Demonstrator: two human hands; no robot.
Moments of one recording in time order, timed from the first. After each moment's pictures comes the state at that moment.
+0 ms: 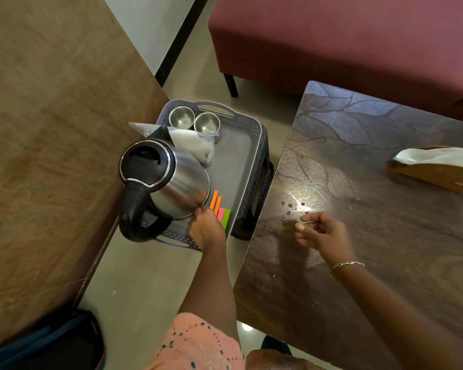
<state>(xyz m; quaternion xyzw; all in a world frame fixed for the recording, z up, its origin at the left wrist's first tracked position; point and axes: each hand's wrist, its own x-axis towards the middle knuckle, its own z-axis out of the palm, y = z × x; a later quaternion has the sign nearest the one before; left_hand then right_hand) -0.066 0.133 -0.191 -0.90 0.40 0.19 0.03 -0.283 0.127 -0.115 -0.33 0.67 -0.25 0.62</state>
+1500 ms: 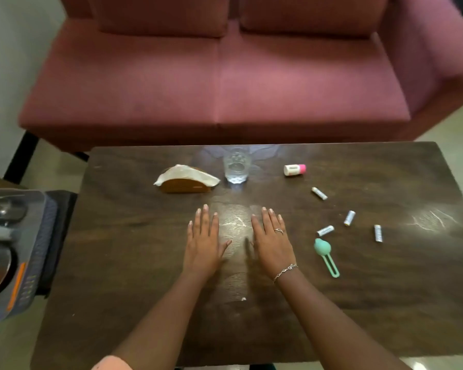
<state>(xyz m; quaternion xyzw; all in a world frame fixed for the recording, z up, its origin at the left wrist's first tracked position) -0.539 0.172 -0.076 -0.57 0.80 0.15 0.08 -0.697 0.207 -0.061 -0.67 0.73 -0.02 0.14</state>
